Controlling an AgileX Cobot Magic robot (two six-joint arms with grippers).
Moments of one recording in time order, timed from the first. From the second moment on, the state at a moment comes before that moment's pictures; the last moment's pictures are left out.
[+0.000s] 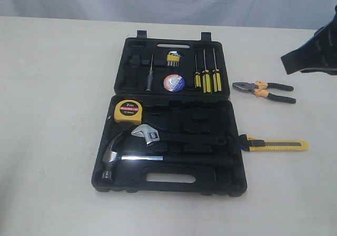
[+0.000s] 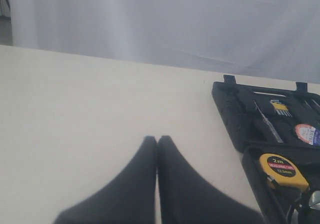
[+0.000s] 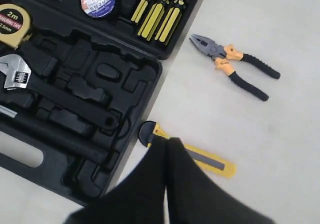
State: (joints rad) left arm -0.10 0.00 0.01 0.02 0.27 -0.18; right arm 0.26 1.12 -1.01 -0.08 0.97 0.01
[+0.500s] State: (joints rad) left arm -0.10 0.00 0.01 0.02 0.27 -0.18; right arm 0.30 1.12 -0.99 0.04 0.96 0.04
